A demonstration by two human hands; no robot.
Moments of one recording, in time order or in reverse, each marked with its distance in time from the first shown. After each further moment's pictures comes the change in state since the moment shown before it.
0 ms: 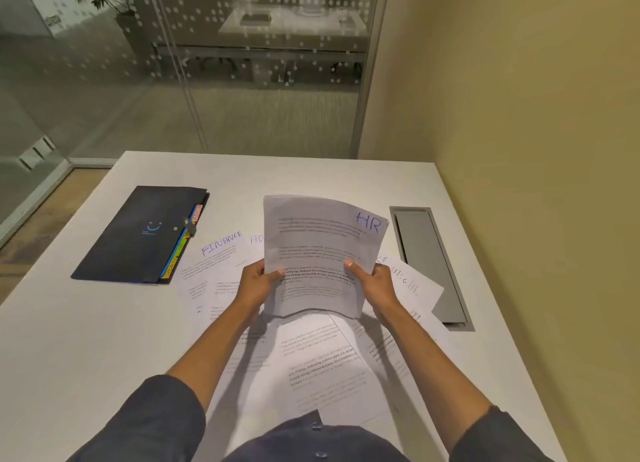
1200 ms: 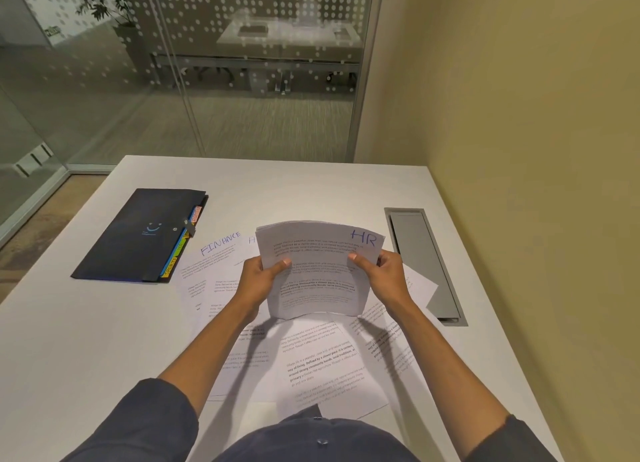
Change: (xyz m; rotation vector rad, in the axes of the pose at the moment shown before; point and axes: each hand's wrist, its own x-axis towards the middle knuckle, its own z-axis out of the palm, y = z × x) left_hand -0.021 0.008 0.005 -0.042 -0.039 0.112; right_hand -0.023 -0.017 -0.018 -0.073 0.001 -0.224
